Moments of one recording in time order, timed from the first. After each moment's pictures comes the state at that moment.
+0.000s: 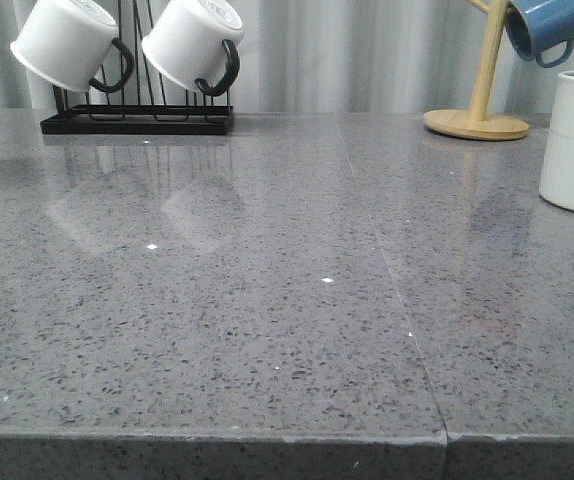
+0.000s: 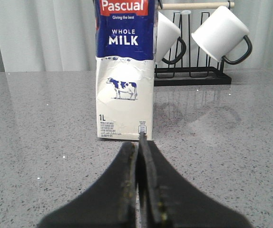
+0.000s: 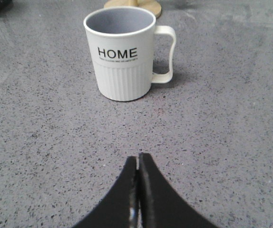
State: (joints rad) left arm -0.07 -0.01 -0.01 -0.07 0.08 0.06; right arm 0.00 0.20 -0.32 0.01 0.53 0.03
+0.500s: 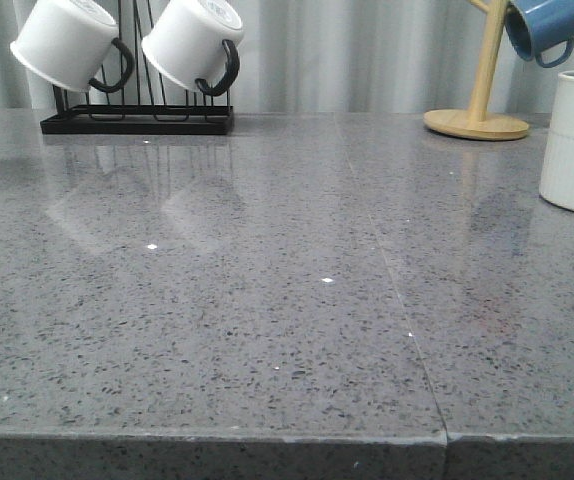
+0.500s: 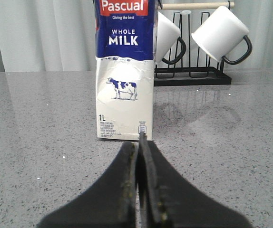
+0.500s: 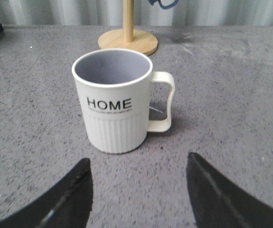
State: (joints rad) left arm -0.07 -0.01 -0.01 -0.07 0.08 0.06; right arm 0.00 0.51 -0.27 -0.02 0.06 0.03
